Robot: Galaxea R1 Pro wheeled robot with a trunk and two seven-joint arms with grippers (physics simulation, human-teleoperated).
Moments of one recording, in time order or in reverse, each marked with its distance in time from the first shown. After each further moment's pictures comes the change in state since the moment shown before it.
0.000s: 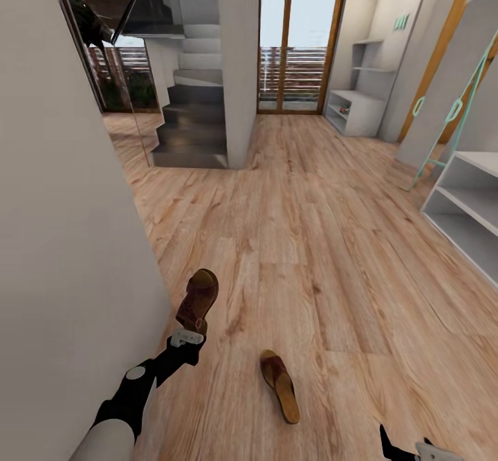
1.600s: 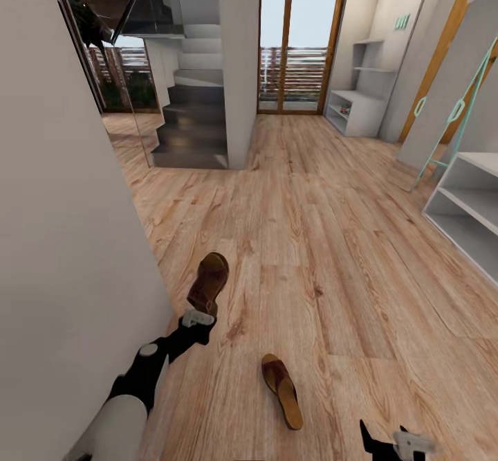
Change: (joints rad) left arm -0.079 -0.031 -0.047 0.002 0.007 0.024 -0.003; right arm -0.009 0.010 0.137 -0.016 0.001 0.061 -0.004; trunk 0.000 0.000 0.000
